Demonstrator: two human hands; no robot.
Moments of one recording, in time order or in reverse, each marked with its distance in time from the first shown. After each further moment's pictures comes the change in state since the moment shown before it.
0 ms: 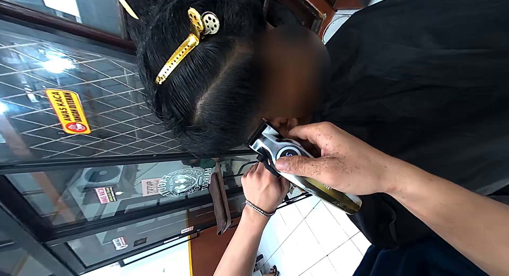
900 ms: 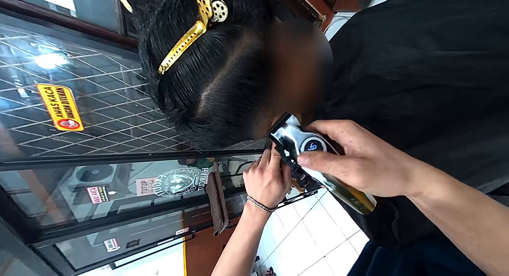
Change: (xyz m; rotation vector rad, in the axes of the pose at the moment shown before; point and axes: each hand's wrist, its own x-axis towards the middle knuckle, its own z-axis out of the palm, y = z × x) left_hand 0.003 0.000 0.006 -0.039 0.017 -0.015; right_hand -0.016 0.003 -0.001 -0.004 0.068 0.052
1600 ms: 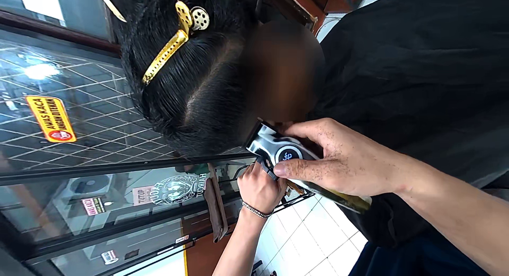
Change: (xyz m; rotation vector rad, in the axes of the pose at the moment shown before) left_hand 0.001 -0.002 -0.001 0.007 0.026 0.039; right_hand 0.011 -0.010 -0.001 -0.099 -0.022 -0.090
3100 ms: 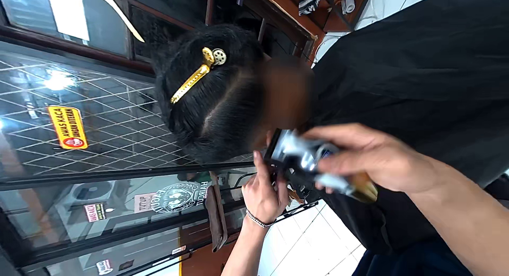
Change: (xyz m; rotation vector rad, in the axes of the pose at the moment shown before) left_hand 0.001 0.009 -0.008 -0.210 0.097 -0.032; right_hand -0.026 0.008 -0.025 0.544 -0.105 -0.122
